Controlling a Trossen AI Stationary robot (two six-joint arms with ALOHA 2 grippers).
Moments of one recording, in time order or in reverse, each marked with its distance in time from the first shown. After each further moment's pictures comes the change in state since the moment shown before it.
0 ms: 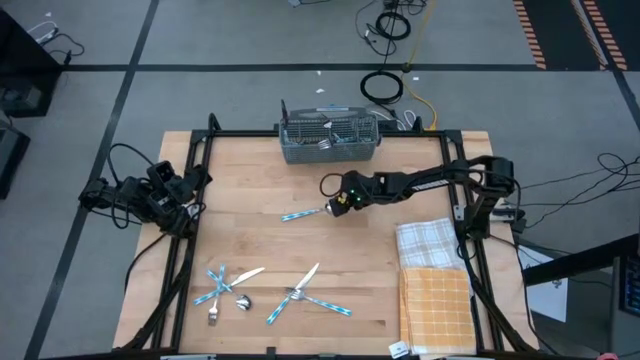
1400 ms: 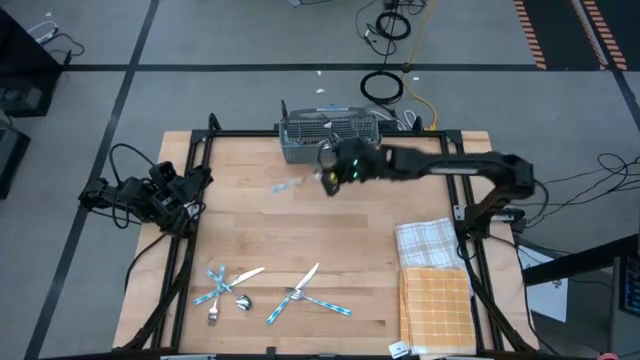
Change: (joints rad) left arm 0.000 0.000 0.000 -0.033 -0.022 0.000; right arm -0.014 -0.169 0.429 -0.345 0.122 -0.358
